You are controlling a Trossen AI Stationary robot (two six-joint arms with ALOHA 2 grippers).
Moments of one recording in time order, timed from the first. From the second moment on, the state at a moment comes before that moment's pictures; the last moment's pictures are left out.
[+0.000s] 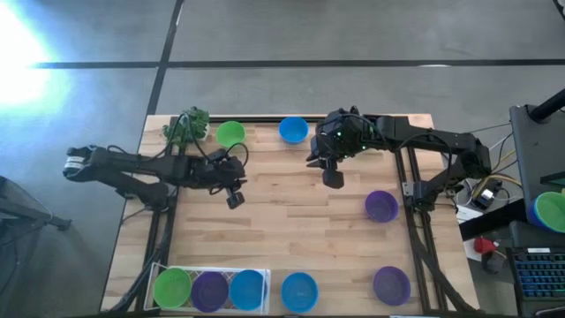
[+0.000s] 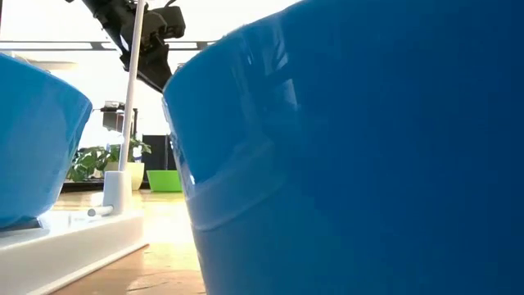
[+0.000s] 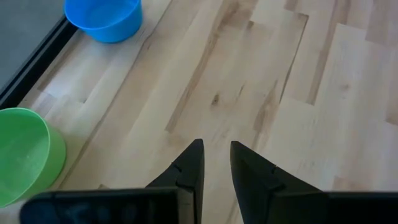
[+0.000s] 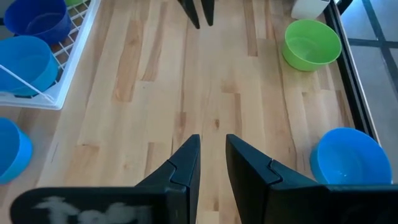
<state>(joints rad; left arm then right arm) -0.03 1.12 0.88 -0.61 -0.33 -0.32 -0.18 1.48 1.51 -0.82 -0.16 -0.15</state>
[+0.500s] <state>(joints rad) -0.03 1.12 0.88 -0.61 -0.34 -0.32 -0.18 1.48 1.51 -0.82 -0.16 -0.15</state>
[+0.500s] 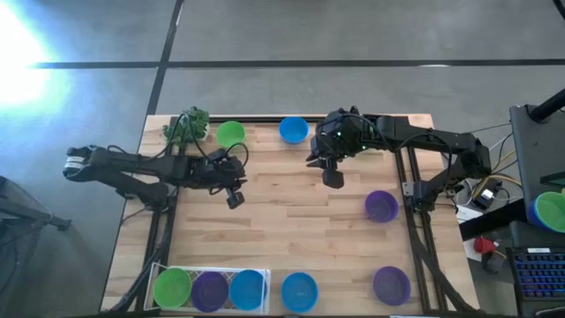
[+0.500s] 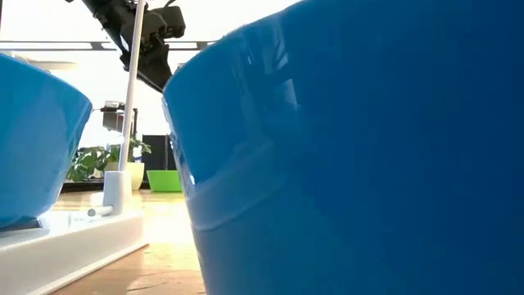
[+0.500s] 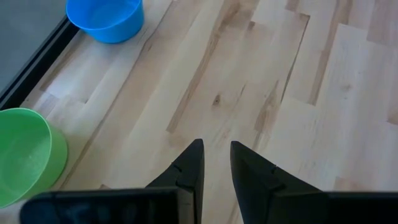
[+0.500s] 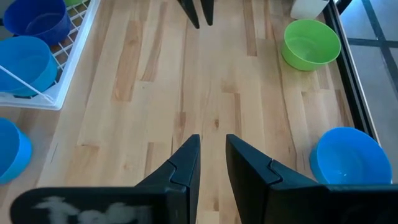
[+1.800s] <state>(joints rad) 0.10 1.12 0.88 -0.62 -0.34 -0.32 -0.18 1.48 1.51 -0.82 -0.16 -0.15</state>
